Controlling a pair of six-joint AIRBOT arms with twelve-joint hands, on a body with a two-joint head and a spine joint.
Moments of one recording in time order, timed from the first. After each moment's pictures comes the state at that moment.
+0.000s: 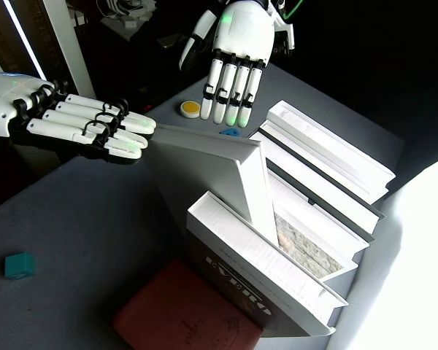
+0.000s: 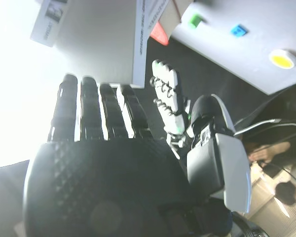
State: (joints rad) left arm 0.34 -0.60 0.90 1.81 -0.59 -0.66; right arm -0.63 -0.59 0.44 0.42 0.69 -1.78
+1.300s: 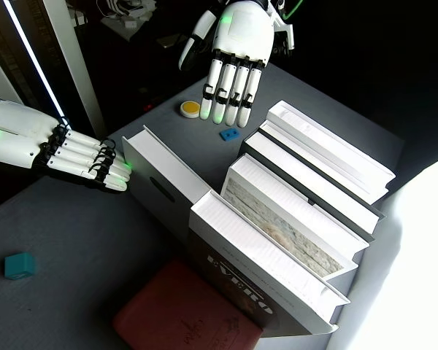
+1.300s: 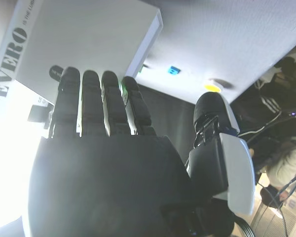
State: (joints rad) left arm 0.34 -0.60 0.90 1.82 -0.59 -0.66; right arm -0.74 -0.61 0.44 0.44 0.59 -1.80
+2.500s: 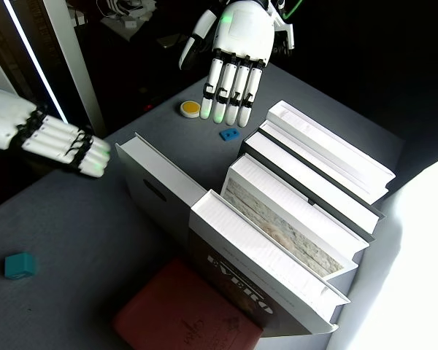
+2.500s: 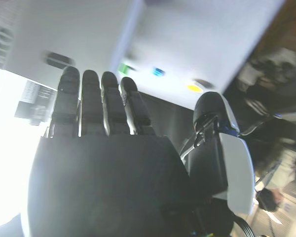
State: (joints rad) left arm 0.34 -0.60 0.90 1.82 -0.59 -0.67; right arm -0.89 -0.45 0.30 0.35 0.68 -1.70
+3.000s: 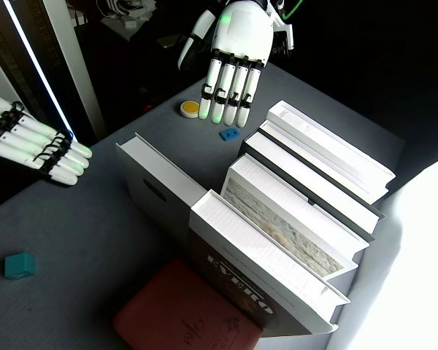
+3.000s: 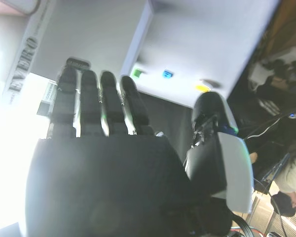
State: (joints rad) left arm 0.33 -0.60 0.90 1.82 -0.60 -0.67; right arm -0.96 -0.38 0.27 0.29 0.76 -1.61
